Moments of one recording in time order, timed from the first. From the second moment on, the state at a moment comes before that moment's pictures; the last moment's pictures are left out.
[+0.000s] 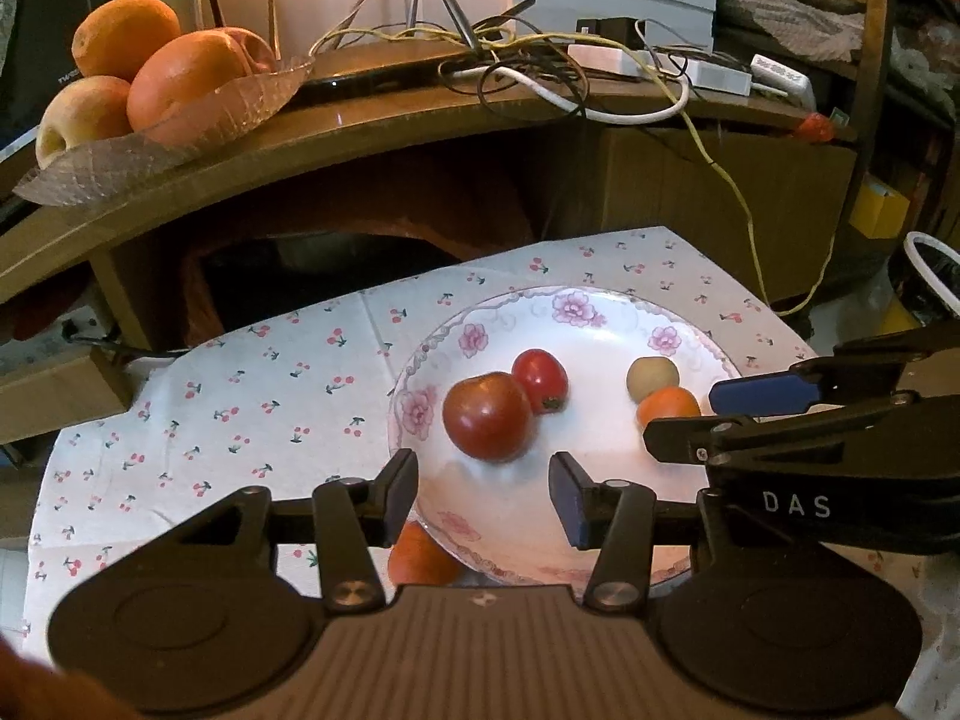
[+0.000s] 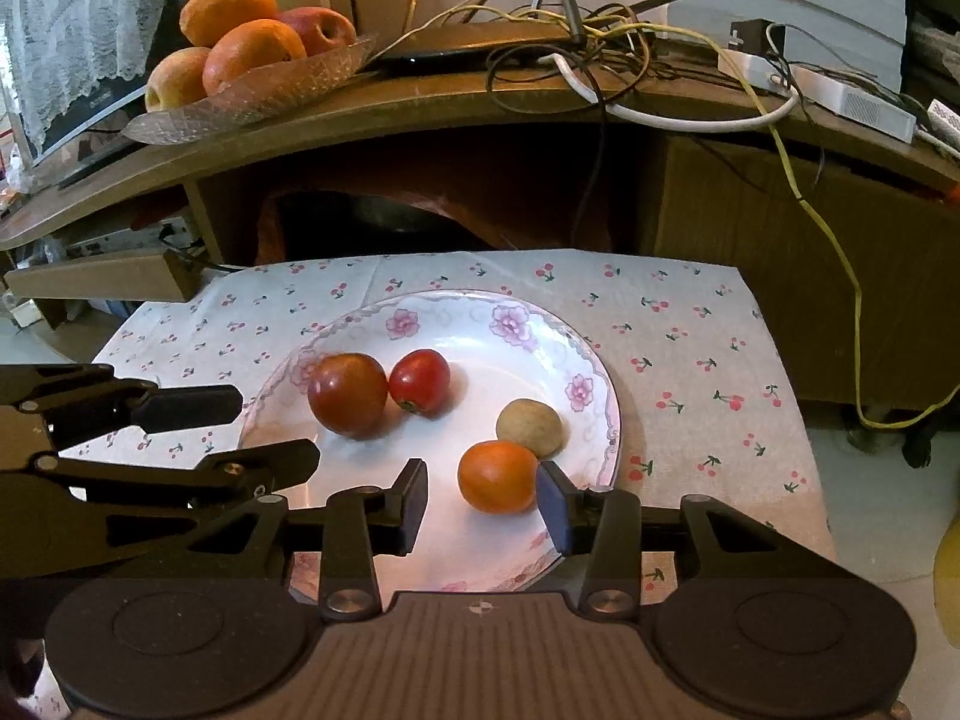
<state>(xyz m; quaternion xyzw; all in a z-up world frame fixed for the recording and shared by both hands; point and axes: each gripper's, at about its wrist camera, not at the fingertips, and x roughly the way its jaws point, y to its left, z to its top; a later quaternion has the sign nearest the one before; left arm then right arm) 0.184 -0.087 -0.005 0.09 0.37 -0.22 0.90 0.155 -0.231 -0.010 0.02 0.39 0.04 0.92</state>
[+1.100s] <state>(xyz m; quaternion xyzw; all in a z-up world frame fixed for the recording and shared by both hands) 0.132 0.002 -0.002 0.10 0.38 -0.24 0.89 0.092 -0.158 -0.027 -0.02 0.45 0.20 0.87</state>
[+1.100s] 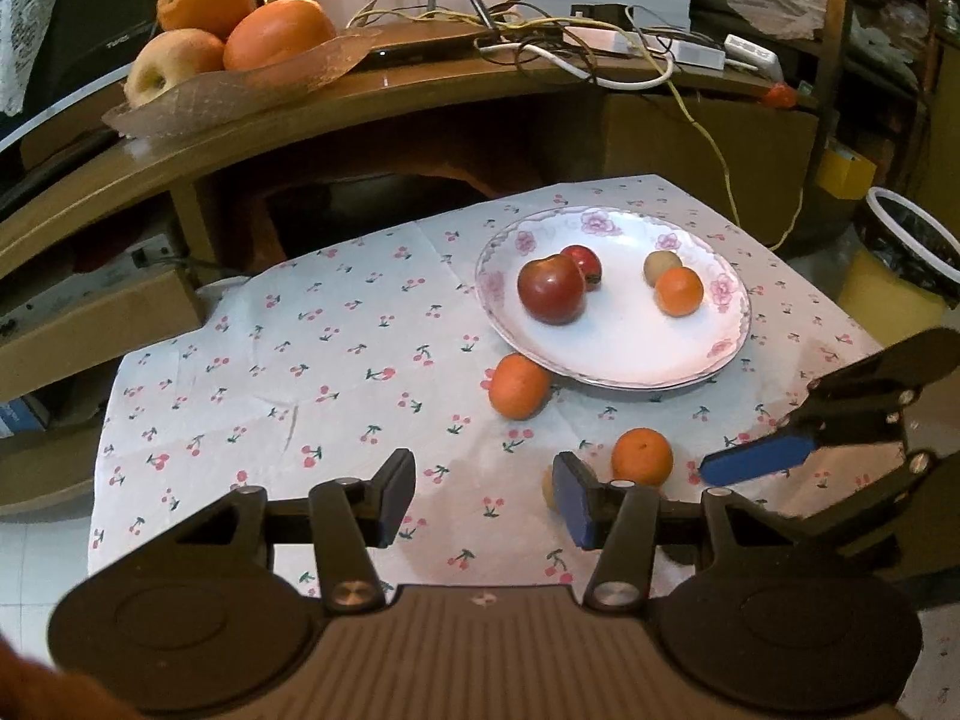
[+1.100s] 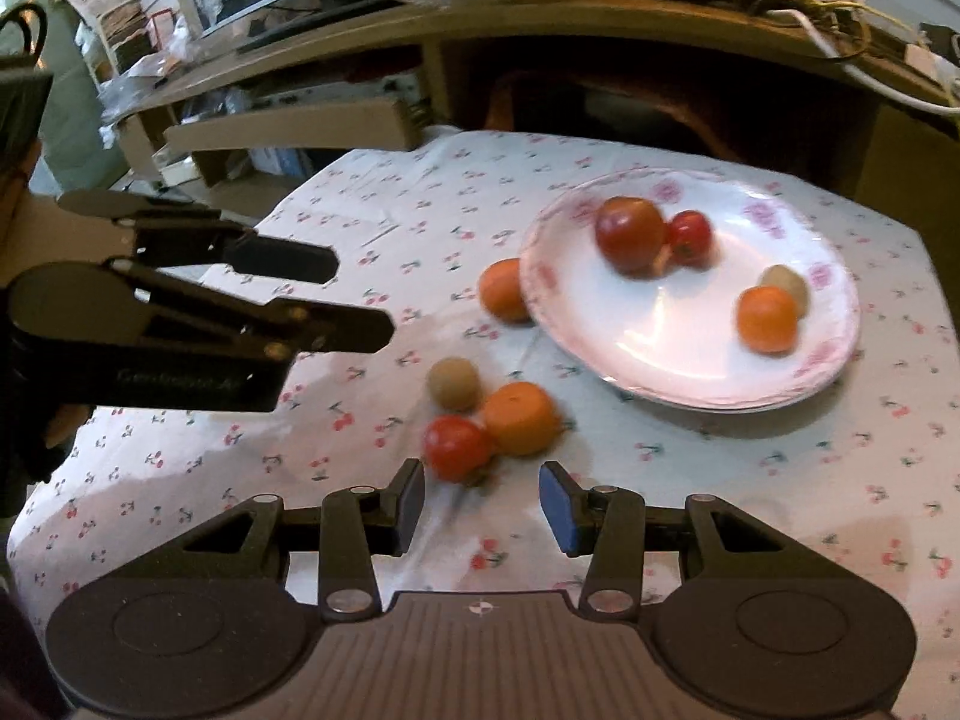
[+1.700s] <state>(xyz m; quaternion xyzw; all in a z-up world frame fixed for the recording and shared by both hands) 0.129 -0.009 -0.016 0.12 0.39 -0.28 0.87 0.097 -0.153 -0.035 -0.01 0.46 0.18 0.87</state>
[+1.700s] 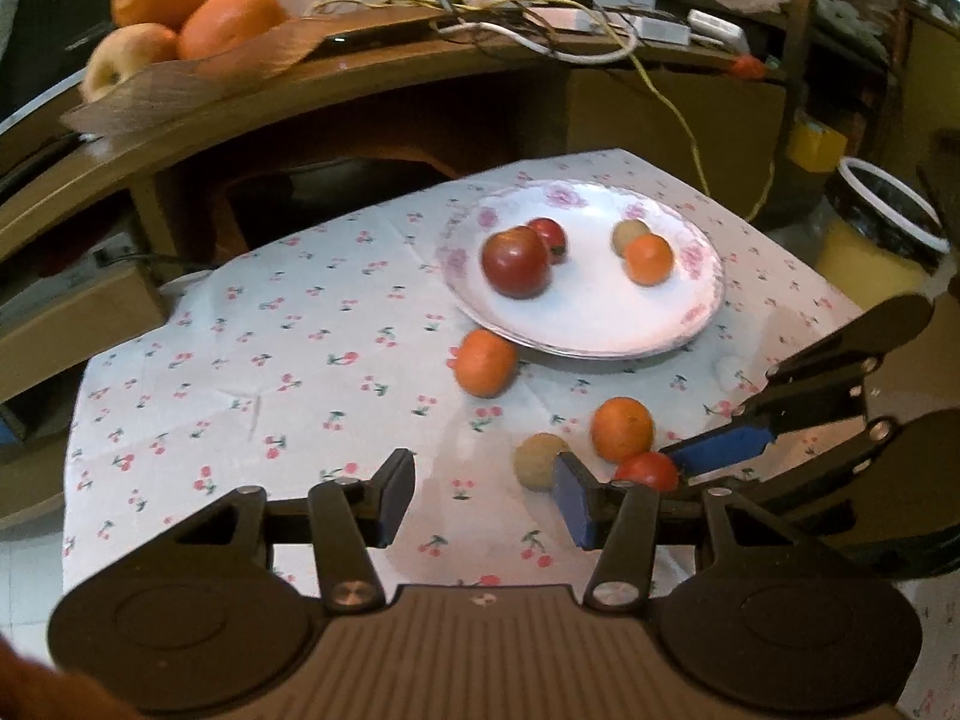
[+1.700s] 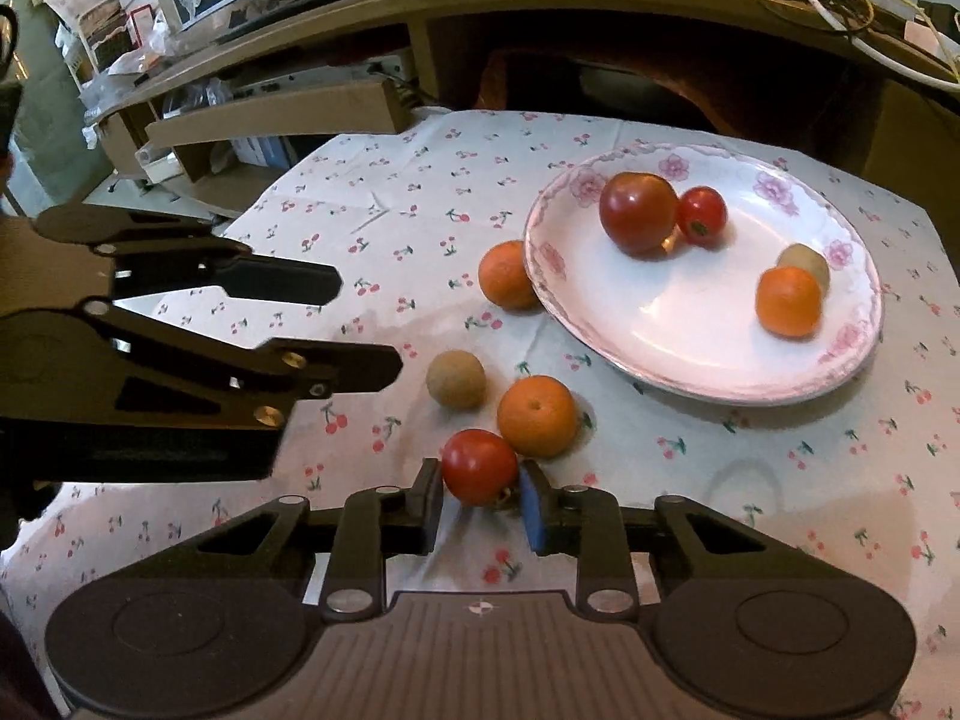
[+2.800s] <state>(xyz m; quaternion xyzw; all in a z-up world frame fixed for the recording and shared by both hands) 0.129 -0.047 -0.025 0.15 0.38 -0.30 0.86 0.095 -0.200 -0.019 0.02 0.45 0.13 0.88</state>
